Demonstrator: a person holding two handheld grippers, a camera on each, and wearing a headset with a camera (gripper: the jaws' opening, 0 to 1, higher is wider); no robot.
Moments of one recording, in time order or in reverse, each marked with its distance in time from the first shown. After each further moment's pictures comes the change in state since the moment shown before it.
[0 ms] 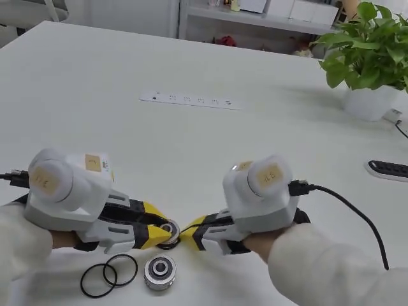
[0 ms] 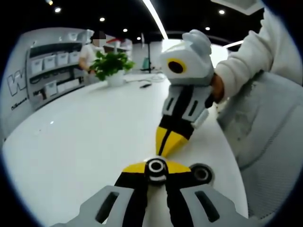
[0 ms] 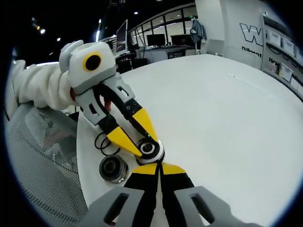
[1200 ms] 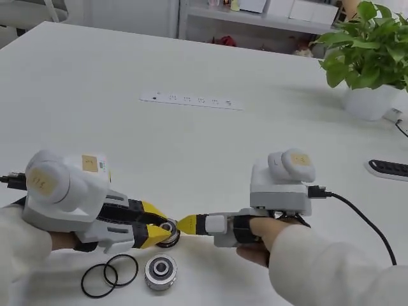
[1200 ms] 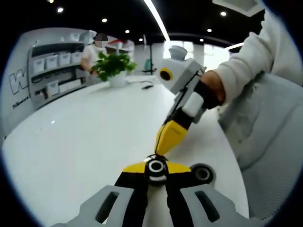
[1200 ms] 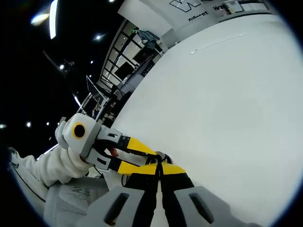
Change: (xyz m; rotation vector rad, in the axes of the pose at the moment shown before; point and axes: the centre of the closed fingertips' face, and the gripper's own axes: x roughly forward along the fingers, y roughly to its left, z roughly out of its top) left arm -0.001 0.002 0.000 -0.012 -0.015 0.014; right arm -0.006 0.002 0.016 0.599 -0.171 0.139
